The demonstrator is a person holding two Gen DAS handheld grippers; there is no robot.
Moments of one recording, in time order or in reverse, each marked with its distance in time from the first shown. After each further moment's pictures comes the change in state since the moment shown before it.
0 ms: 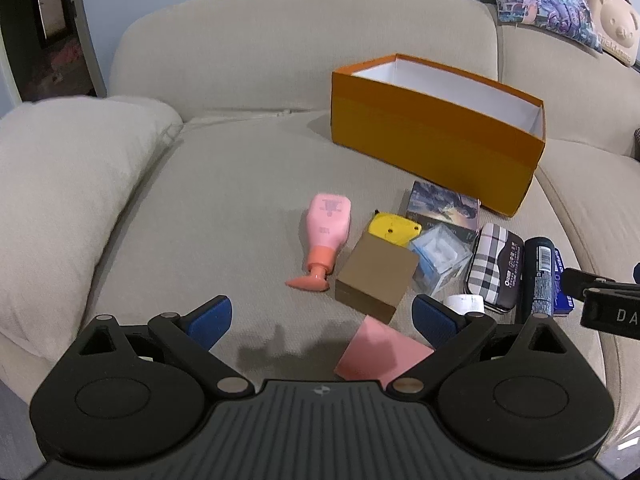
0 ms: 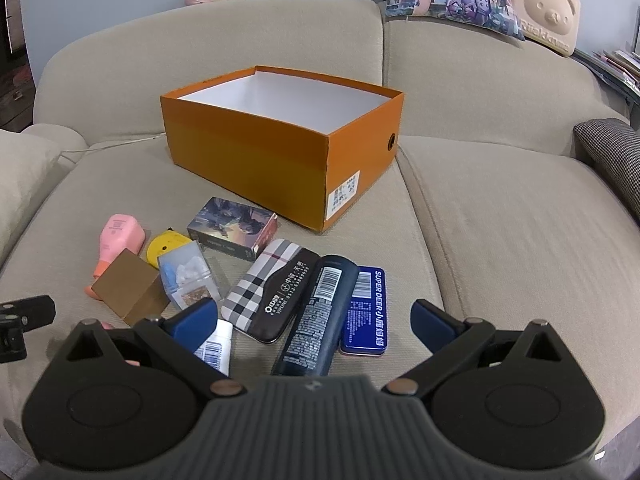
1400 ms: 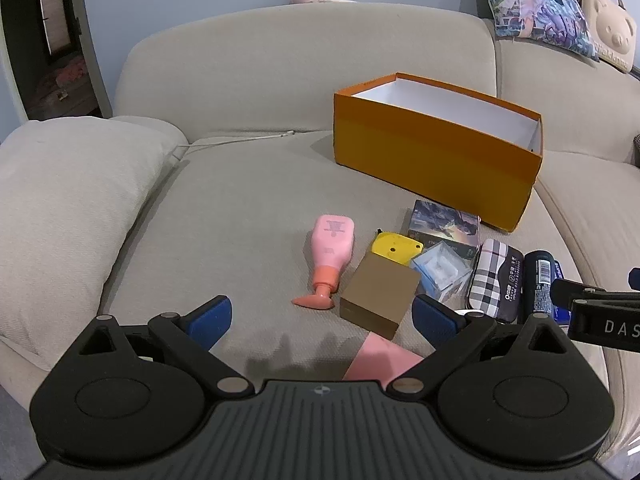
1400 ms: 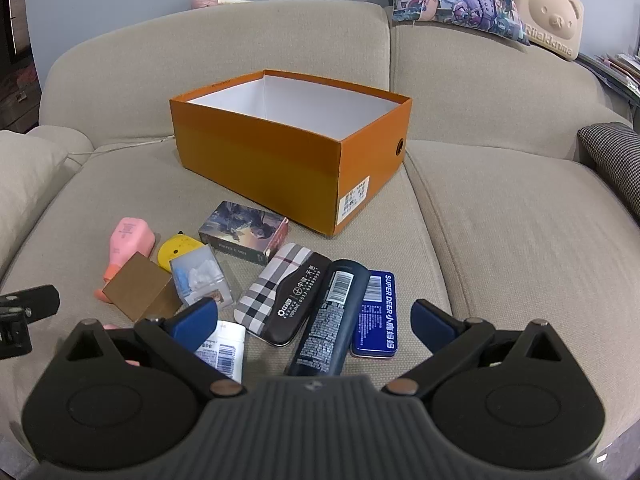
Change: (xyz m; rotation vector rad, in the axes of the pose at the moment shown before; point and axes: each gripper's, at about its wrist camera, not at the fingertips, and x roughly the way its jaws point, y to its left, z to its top) left arm -0.009 0.001 0.004 0.025 -0.072 0.021; right arm -0.005 0.010 0.000 -0.009 -0.014 0.017
